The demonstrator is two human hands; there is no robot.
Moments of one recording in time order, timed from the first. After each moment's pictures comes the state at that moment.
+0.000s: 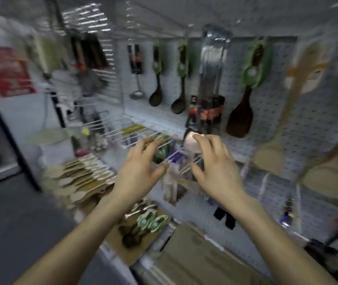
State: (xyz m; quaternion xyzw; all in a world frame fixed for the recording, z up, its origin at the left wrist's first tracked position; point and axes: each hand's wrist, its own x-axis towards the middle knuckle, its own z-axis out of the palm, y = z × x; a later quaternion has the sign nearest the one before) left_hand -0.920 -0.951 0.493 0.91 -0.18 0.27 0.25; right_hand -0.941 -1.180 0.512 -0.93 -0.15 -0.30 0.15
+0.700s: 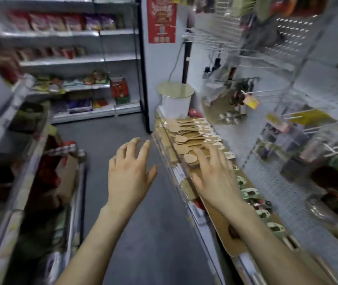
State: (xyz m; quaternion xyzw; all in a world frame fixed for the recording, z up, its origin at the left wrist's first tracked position) left_hand -1.020 -0.508 0.396 0.95 0.25 0.21 0.02; right_hand -0.893 -0.694 0.389 -0.91 -0.38 -0.13 0.13
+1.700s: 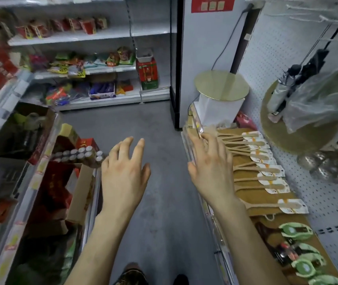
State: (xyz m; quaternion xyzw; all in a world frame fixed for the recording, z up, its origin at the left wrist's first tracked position) left_hand -0.732 -0.166 0.359 0.92 0.37 0.14 0.03; right_hand -0.575 -0.300 0.335 -0.89 -0.40 -0.09 0.19
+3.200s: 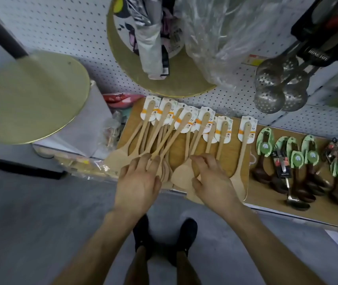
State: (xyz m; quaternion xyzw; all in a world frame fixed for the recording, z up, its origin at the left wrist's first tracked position) left_hand -0.204 -0.038 0.101 0.95 -0.31 -0.08 0.07; right_hand -0.297 -0.242 0.086 -0.95 0.16 0.11 0.24
